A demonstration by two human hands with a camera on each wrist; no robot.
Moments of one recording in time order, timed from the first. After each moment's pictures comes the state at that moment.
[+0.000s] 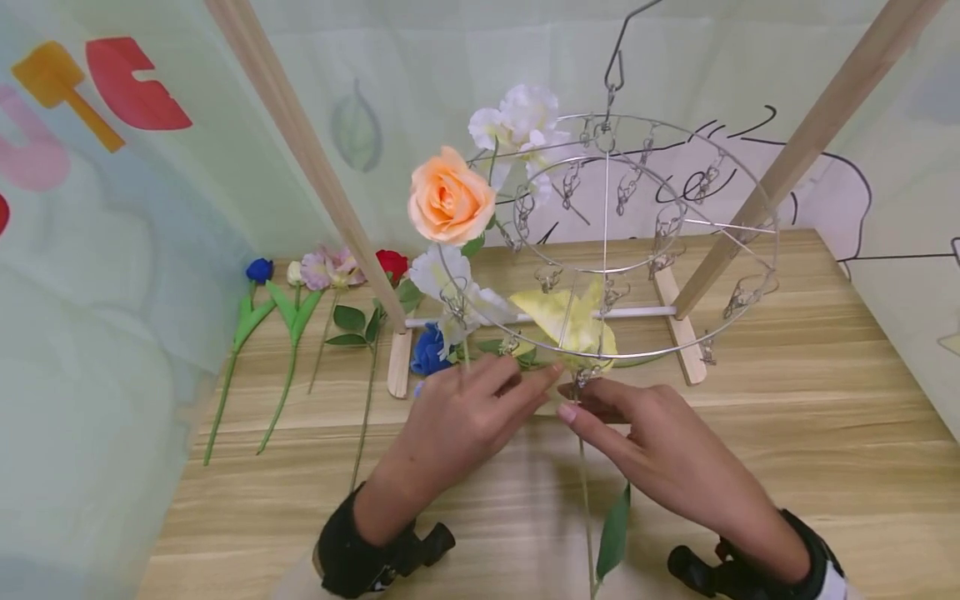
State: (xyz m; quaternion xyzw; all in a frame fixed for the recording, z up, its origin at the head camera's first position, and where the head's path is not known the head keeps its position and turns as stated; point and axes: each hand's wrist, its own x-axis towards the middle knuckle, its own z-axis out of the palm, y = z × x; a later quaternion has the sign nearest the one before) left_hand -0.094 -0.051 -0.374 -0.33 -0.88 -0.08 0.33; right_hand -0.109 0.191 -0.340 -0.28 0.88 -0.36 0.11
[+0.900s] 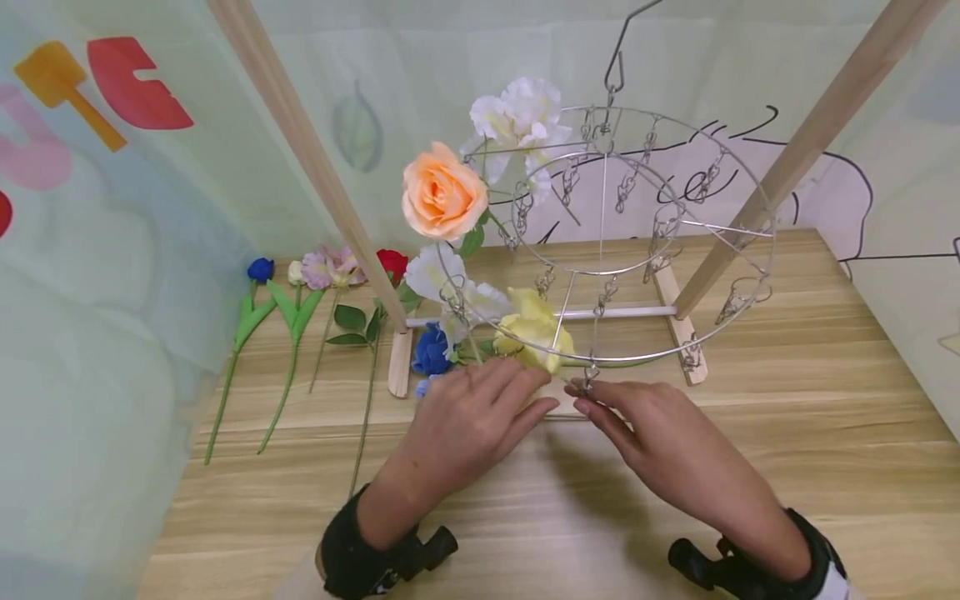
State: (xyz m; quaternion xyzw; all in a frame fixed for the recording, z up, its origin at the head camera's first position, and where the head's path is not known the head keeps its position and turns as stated) left_hand -0.092 -0.046 -0.374 -0.34 -0.87 -0.10 0.35; right_hand -0.114 0.191 -0.343 -0.32 0.91 -0.26 0.05
